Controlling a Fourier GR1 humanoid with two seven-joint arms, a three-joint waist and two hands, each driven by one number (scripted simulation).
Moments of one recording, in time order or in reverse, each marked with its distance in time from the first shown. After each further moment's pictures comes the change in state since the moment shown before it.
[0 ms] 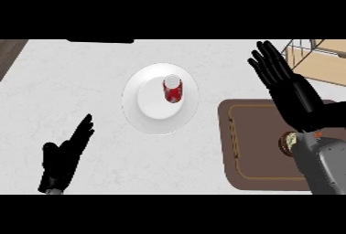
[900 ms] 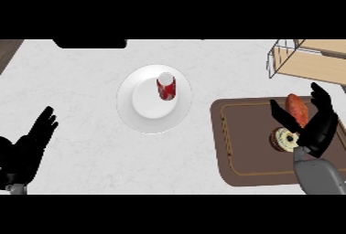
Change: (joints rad) left arm -0.015 0.098 0.193 0.054 0.076 -0.038 -0.059; right arm 0.163 0.037 -0.063 0.254 0.820 -0.964 0.297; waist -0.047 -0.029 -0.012
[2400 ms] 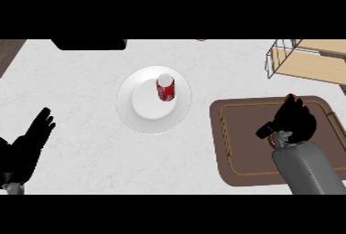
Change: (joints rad) left arm -0.016 0.004 0.038 0.079 0.017 -0.053 -0.044; right arm -0.139 0.010 0.145 -0.061 0.483 0.995 0.882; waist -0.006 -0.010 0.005
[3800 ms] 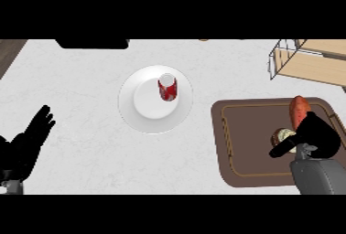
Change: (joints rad) left arm -0.019 -0.025 0.041 0.003 -0.029 -0.043 0.011; right arm 0.139 0.064 -0.217 -0.088 0.112 0.161 -0.123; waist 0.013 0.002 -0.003
